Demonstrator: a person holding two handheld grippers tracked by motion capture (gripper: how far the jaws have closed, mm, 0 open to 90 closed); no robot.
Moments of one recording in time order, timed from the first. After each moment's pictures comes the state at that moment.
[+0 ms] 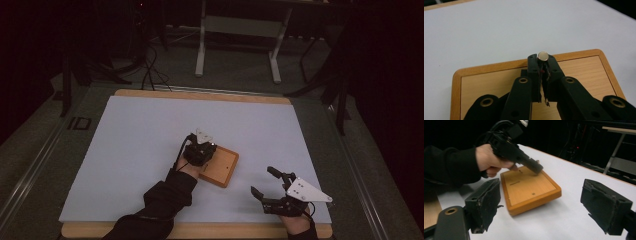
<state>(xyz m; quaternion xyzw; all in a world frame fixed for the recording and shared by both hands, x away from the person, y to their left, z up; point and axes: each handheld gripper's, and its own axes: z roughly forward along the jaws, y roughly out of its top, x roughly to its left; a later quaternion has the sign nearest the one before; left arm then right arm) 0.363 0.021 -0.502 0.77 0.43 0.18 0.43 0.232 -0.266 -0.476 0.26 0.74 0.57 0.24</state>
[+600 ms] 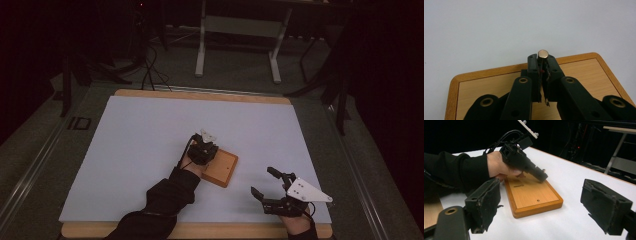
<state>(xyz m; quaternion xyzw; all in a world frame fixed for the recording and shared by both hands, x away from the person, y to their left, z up) 0.377 0.011 -0.520 0.79 0.43 0.17 0.40 0.232 -0.267 -0.477 0.25 0.74 0.57 0.24</state>
